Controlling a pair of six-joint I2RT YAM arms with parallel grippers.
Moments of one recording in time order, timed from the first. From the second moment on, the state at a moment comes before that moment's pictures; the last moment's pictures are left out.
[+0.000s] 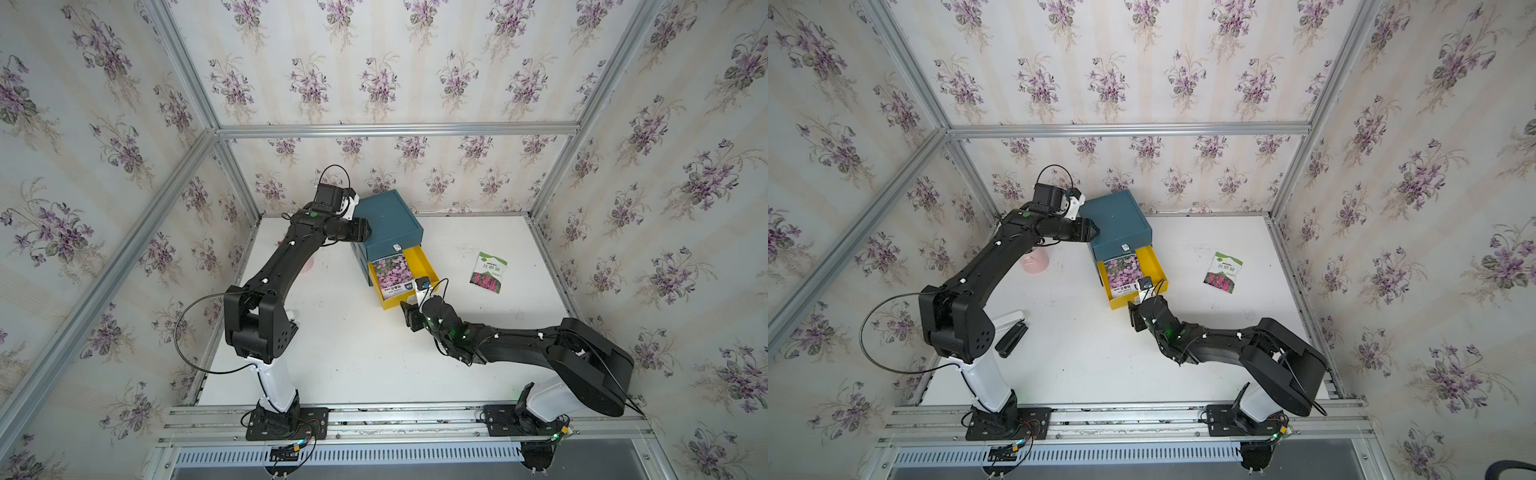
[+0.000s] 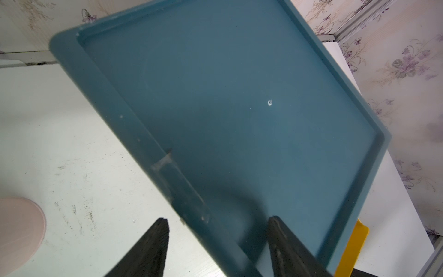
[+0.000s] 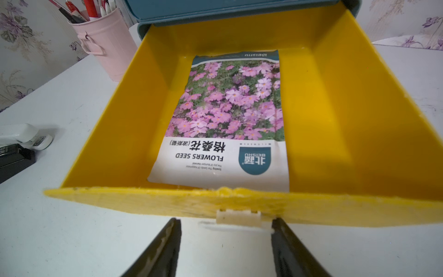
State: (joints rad) left arm -0.25 1.85 1.74 -0.75 0.28 -0.15; right arm 0.94 1.51 0.60 0.40 0.35 0.33
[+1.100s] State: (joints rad) left arm -0.25 1.85 1.77 -0.79 0.28 -0.12; right arm 0.60 1.68 1.37 -0.51 -0.26 0.30
